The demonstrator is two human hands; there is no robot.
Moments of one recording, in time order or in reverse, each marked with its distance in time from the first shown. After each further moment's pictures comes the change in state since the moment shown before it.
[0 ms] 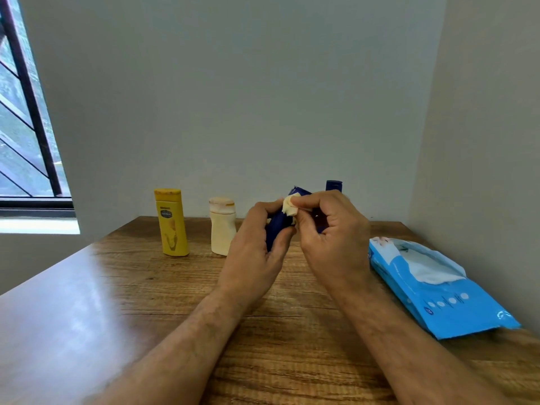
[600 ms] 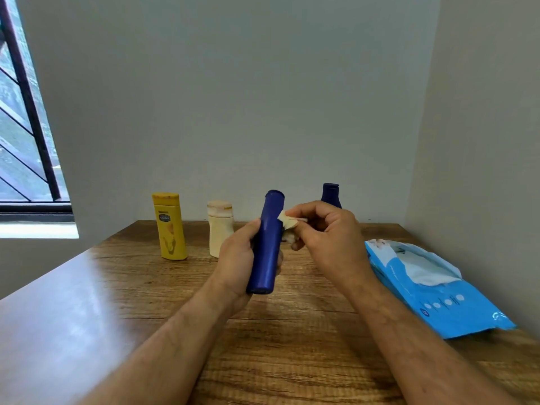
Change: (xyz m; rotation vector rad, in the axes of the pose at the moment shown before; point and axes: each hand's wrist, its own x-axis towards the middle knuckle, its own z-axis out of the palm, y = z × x) left_hand 0.002 0.017 -0.007 -0.790 -0.005 -0.676; right_hand 0.009 0.001 -0.009 0.326 -0.271 0.495
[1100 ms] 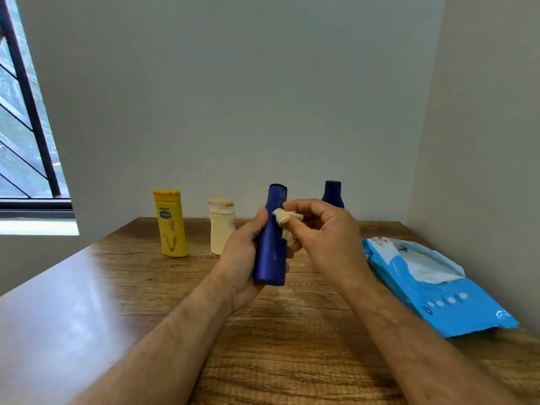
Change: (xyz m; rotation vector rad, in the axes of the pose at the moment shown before) left_hand 0.005 0.000 -0.001 -0.124 -0.113 -0.057; right_hand -0.004 -0.005 0.008 0.032 -0.019 0.017
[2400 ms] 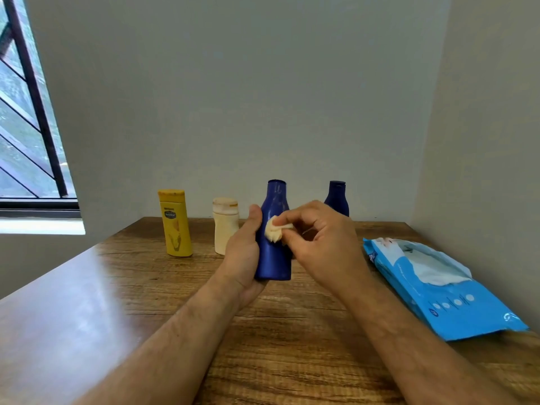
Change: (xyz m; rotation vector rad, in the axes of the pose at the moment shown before) left_hand 0.009 -0.004 0.002 -0.102 0.129 0.052; right_hand -0.003 0.001 0.003 -0.248 -0.082 -0.202
